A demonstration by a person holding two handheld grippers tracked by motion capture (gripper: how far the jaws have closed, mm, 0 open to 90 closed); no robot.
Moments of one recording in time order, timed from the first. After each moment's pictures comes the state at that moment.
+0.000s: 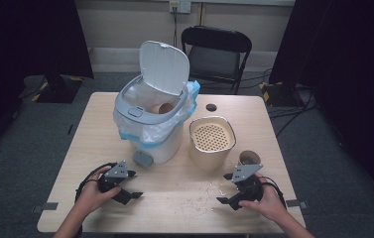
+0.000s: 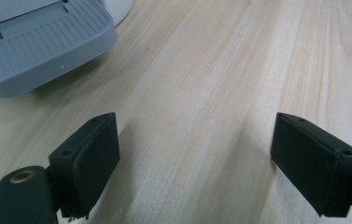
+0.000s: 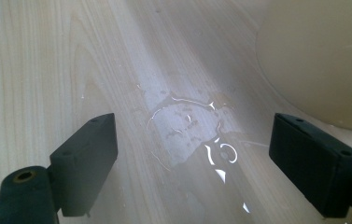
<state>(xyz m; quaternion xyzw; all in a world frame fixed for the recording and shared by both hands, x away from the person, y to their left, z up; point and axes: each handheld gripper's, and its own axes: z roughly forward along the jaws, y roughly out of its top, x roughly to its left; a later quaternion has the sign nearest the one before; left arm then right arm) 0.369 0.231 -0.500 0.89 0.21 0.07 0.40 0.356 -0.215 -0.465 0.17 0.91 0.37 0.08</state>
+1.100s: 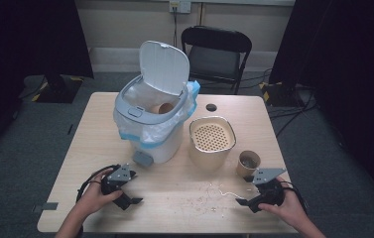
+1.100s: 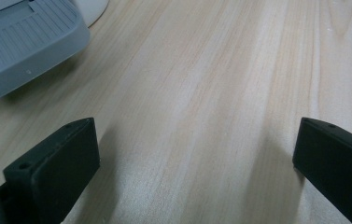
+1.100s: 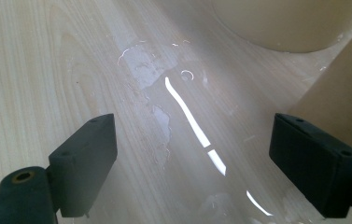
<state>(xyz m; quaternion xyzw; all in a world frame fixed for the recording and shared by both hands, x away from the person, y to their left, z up) 0.367 0.225 -0.503 0.90 0.17 0.07 0.39 0.345 -0.271 -0.464 0.22 0.90 0.36 0.10</state>
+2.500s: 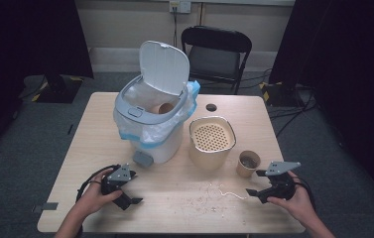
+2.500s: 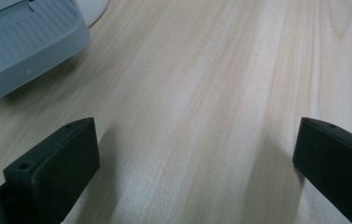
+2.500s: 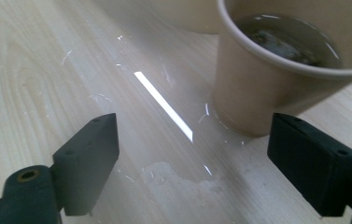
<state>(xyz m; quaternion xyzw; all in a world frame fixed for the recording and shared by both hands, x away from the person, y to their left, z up) 0.367 0.225 -0.503 0.90 0.17 0.07 0.39 0.360 -0.307 -0.463 0.29 0.88 0.37 0.12</state>
